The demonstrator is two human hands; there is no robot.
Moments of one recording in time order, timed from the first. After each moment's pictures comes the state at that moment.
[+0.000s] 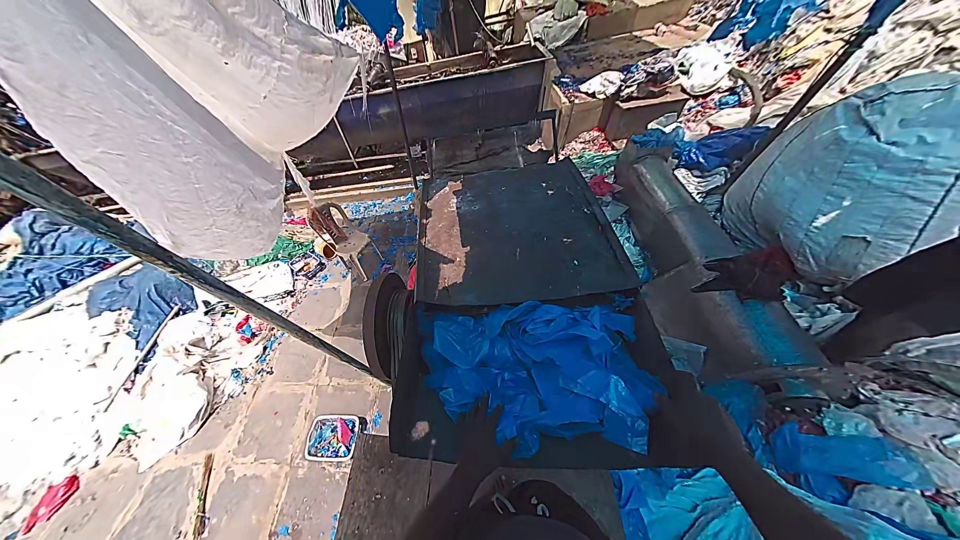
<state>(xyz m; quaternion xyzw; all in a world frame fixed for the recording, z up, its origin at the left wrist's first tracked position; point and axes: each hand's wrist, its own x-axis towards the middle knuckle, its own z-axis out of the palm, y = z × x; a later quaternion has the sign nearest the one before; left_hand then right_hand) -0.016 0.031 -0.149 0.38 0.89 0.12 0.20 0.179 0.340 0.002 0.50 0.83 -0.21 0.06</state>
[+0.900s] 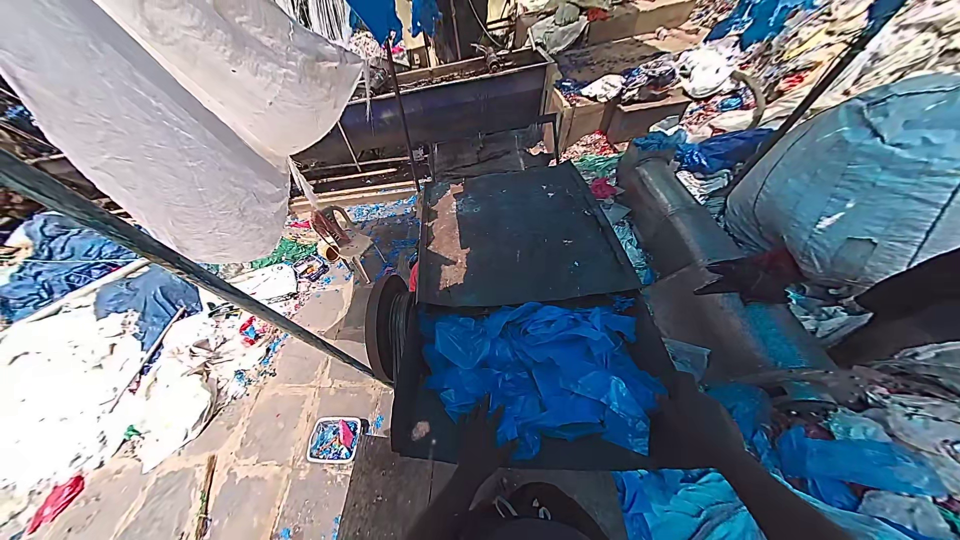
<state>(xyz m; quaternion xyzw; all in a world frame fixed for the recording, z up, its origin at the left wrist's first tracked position) -0.013 0.028 -0.125 0.38 0.89 0.13 0.22 0.185 0.351 -0.018 0.50 0.84 -0.19 0.08</state>
